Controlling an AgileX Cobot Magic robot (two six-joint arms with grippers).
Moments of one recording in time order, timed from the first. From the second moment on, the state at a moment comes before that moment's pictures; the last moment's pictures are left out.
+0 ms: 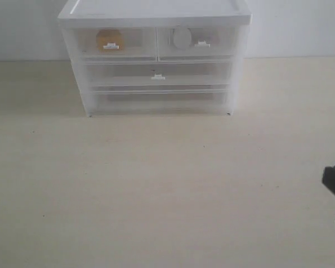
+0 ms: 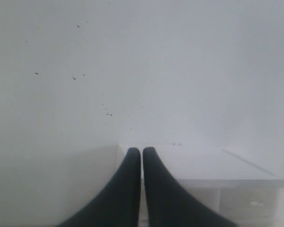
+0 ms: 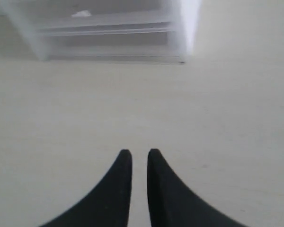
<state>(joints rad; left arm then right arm) -0.05 0.19 -0.24 0.50 -0.19 -0.68 0.65 0.45 -0.13 -0.63 0.24 0.93</state>
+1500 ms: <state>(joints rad) -0.05 0.19 -0.24 0.50 -0.19 -0.68 0.22 0.00 0.00 0.20 0.21 0.02</state>
